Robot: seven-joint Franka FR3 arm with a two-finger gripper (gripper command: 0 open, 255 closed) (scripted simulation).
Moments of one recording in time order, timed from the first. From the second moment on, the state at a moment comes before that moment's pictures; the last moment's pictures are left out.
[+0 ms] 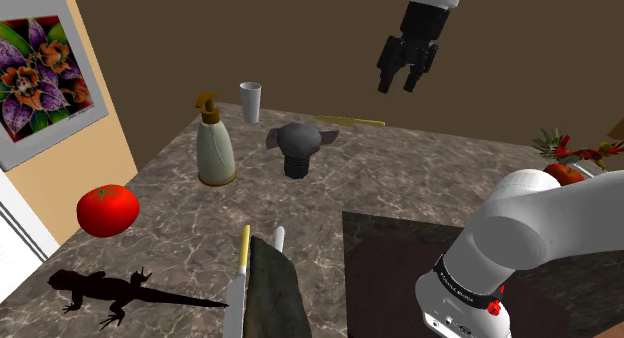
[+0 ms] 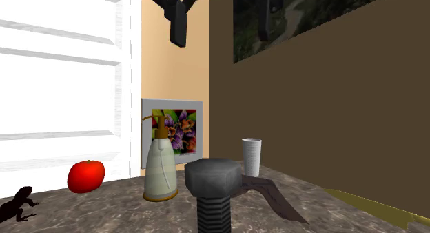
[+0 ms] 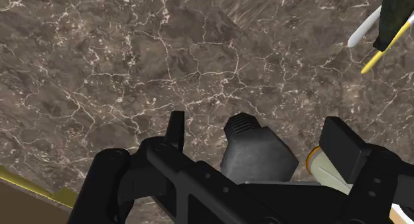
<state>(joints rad) 0.00 -0.80 -0.02 -2.30 0.06 1.54 0.11</state>
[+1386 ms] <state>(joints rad) 0.18 0.23 -0.70 -2.17 1.15 1.31 -0.82</state>
